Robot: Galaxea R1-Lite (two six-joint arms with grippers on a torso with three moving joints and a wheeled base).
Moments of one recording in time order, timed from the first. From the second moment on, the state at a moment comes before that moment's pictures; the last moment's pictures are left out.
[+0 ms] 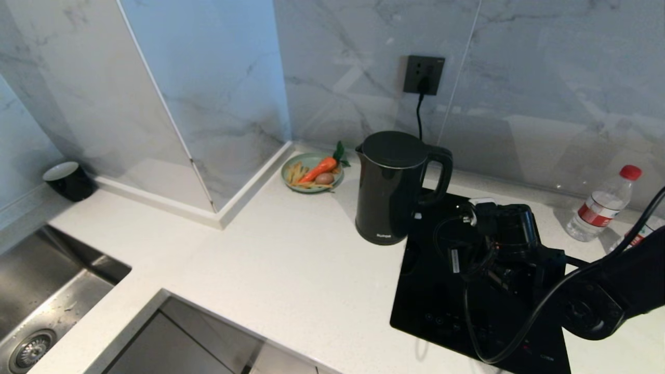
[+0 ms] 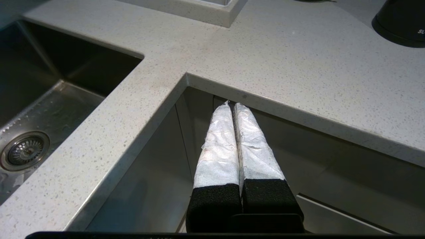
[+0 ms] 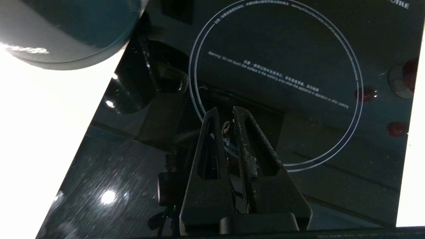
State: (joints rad) left arm 0.00 0.00 -0.02 0.04 0.01 -0.01; right arm 0.39 1.90 -0.70 -0.71 -0.45 0.07
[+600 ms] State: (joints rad) left arm 0.00 0.00 -0.02 0.04 0.01 -0.01; right arm 0.33 2.02 -0.75 -0.89 -0.44 -0.07
